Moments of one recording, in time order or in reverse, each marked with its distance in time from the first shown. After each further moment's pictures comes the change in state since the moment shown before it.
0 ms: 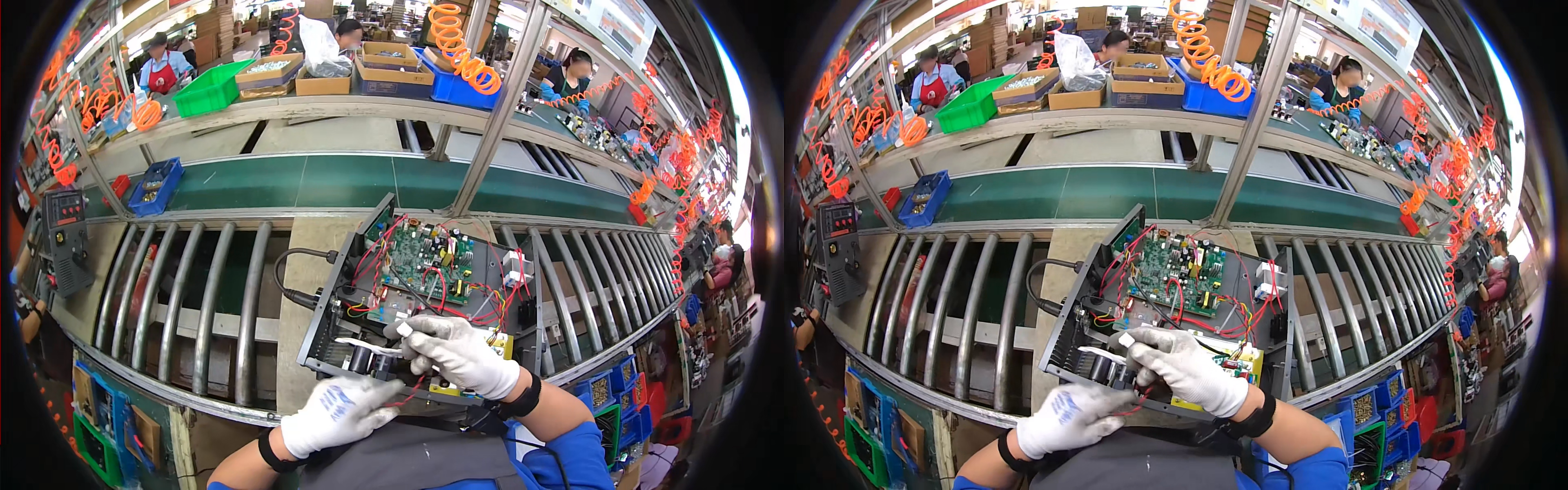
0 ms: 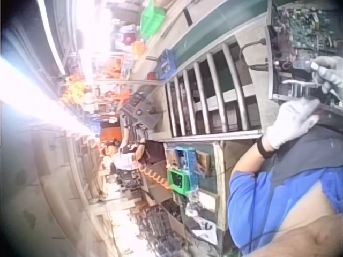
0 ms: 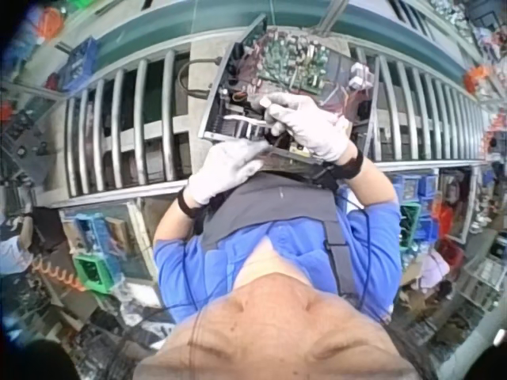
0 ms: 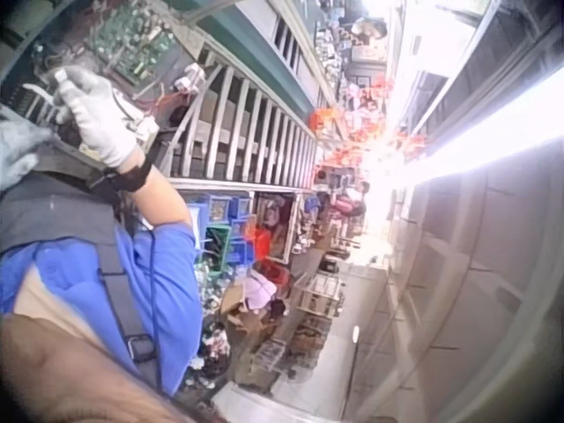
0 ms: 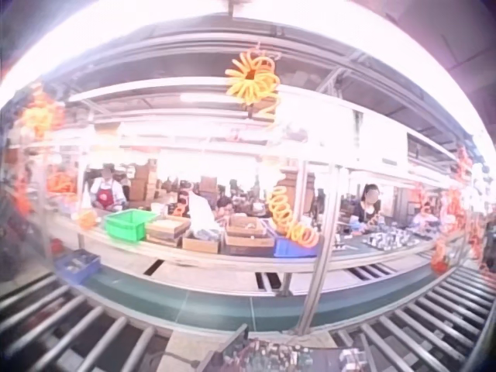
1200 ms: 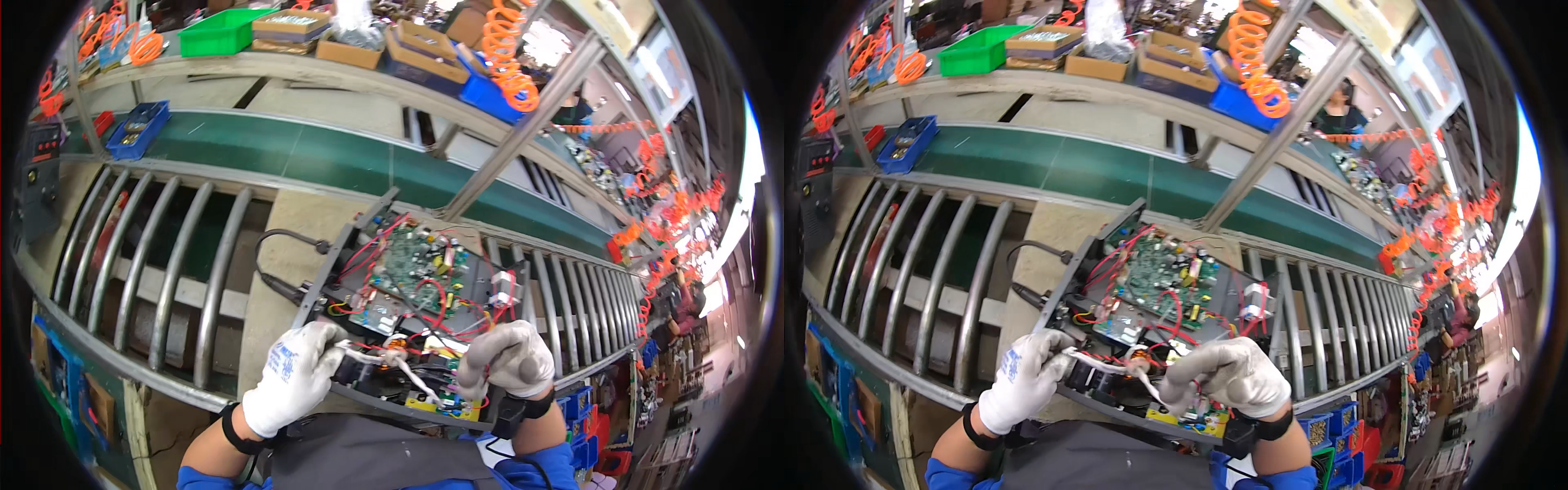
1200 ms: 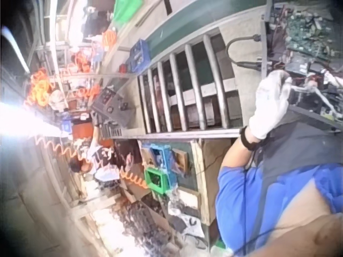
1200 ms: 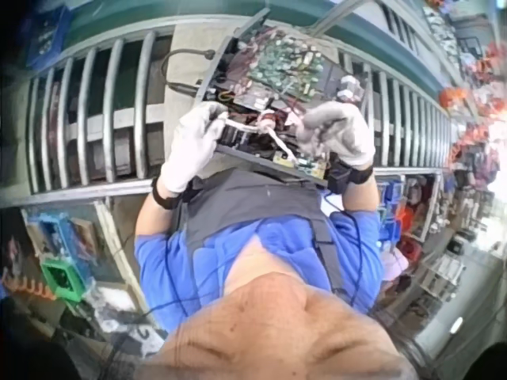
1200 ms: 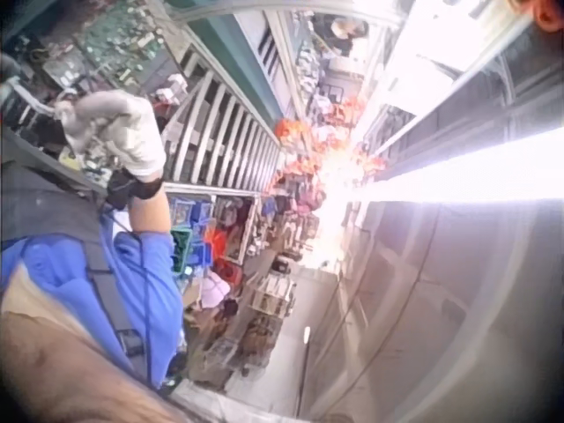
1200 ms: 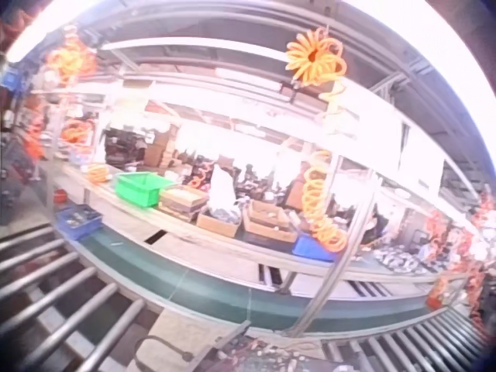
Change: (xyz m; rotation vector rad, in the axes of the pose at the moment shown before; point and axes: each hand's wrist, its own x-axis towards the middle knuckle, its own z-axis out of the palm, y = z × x) left_hand 0.019 -0.049 -0.024 -0.218 0.457 -0.308; right_hand -0.015 -0.053 -0.032 0.005 -0.255 -0.306
